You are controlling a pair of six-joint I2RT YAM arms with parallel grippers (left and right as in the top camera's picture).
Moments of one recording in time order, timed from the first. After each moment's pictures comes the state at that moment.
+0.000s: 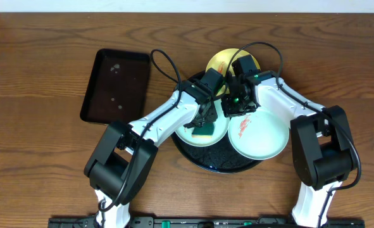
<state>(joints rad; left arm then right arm) -0.64 1.97 1.37 -0.76 0.01 -0.89 0.35 2.02 1.32 -0.69 -0.30 0.18</state>
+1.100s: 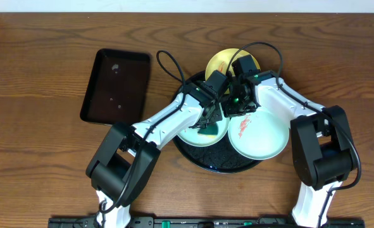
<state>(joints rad) -0.68 1.97 1.37 -0.73 0.00 -0.88 0.35 2.02 1.32 -0.69 -0.30 0.18</state>
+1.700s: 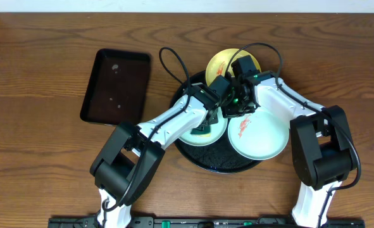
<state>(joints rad) -0.70 1.99 1.37 -0.81 -0.22 -0.88 0.35 2.02 1.32 -0.70 -0.32 0.18</state>
